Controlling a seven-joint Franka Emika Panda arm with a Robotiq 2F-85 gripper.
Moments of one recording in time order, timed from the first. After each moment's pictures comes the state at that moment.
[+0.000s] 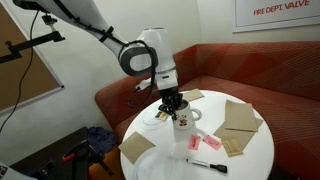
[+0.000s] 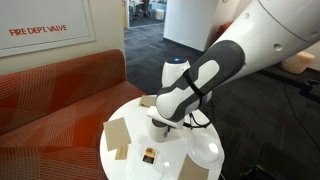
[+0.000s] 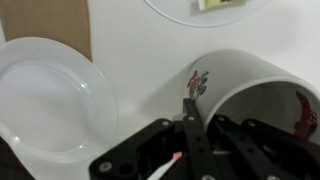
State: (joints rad) arm 0.16 0.62 -0.20 -2.09 0.21 2.64 1.07
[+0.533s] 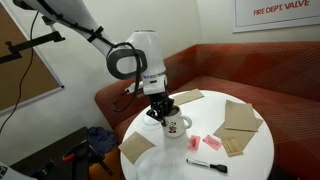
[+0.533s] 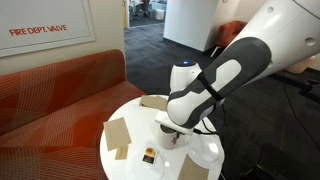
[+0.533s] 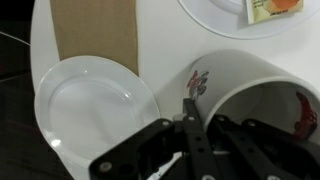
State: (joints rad) arm 0.17 0.53 -0.21 -2.23 0.18 2.64 1.13
